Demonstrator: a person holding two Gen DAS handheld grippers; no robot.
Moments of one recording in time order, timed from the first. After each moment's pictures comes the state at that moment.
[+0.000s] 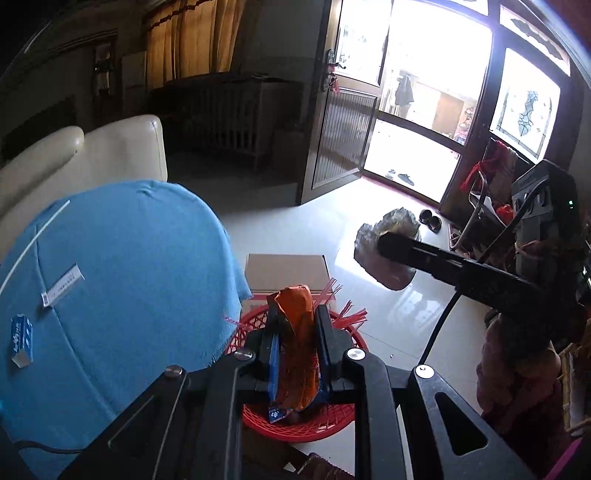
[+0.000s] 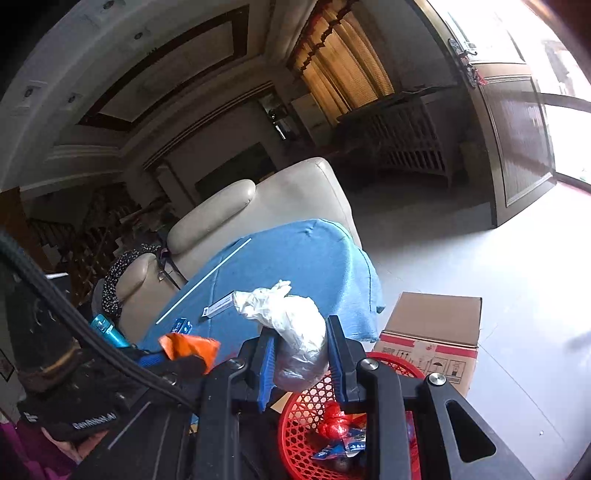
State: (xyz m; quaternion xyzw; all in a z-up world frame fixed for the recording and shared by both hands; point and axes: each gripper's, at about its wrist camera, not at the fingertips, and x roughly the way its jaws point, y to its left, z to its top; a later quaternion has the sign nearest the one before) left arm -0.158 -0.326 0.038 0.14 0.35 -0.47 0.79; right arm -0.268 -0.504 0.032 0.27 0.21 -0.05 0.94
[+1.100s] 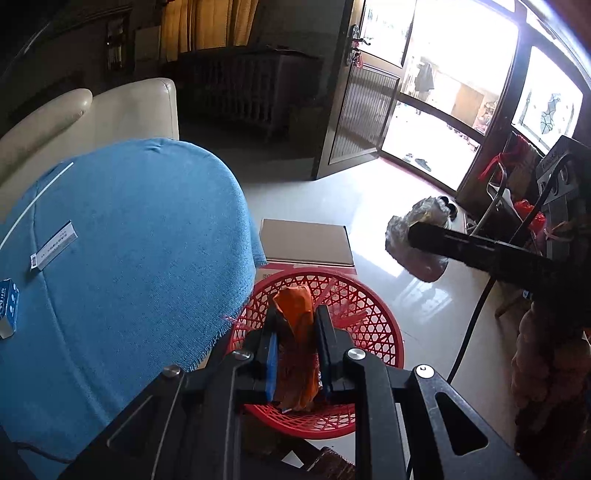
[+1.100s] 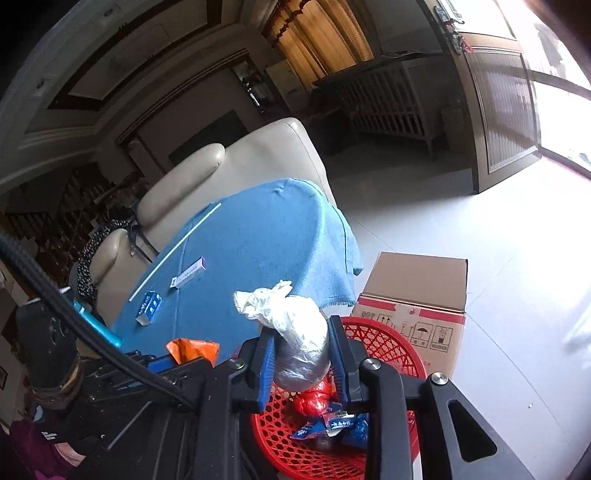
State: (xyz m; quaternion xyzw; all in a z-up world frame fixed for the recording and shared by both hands) left arm -0.138 -0.329 -0.013 0.15 0.39 -0.44 0.79; right arm -0.243 -0.510 -0.010 0.28 0.30 -0.08 0.91
